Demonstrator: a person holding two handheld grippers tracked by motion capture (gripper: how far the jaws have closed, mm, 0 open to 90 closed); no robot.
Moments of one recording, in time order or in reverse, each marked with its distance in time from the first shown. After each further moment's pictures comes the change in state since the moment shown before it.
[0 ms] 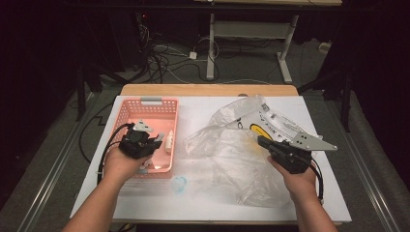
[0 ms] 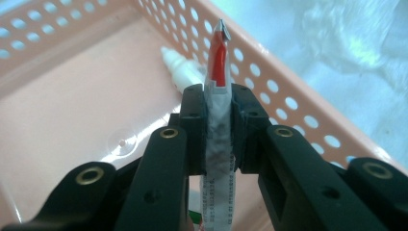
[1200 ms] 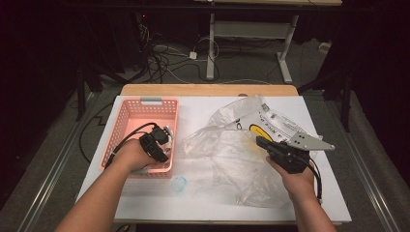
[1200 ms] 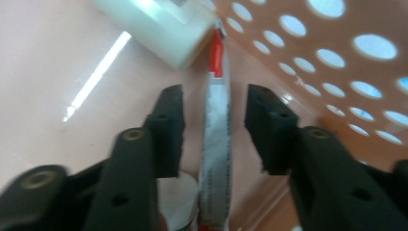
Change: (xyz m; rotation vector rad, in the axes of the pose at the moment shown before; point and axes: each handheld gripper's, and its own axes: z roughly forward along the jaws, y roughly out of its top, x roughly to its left) left arm -0.005 0.027 0.077 0.597 -0.096 0.204; right arm 0.001 -0.001 0.004 0.009 0.003 0.006
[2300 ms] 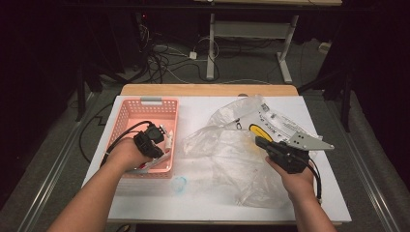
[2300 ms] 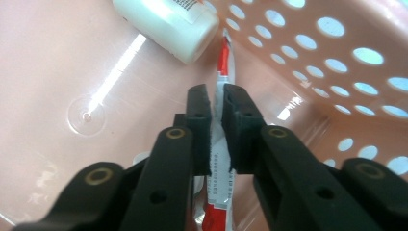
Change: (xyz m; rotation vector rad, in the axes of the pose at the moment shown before) left arm 0.004 -0.015 -0.022 -0.079 0.003 0.013; right arm 0.001 0.001 0.001 0.000 0.005 -0.005
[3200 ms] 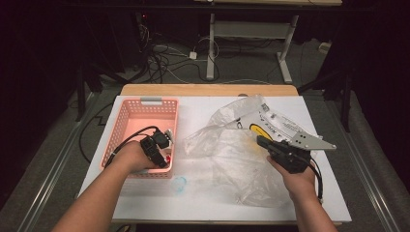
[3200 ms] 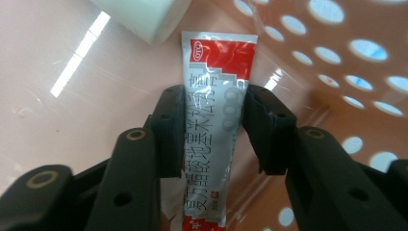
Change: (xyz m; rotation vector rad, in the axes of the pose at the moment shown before) left arm -0.005 0.008 0.026 0.150 -0.051 0.005; right arm -0.001 0.002 -0.003 -0.007 -0.004 0.004
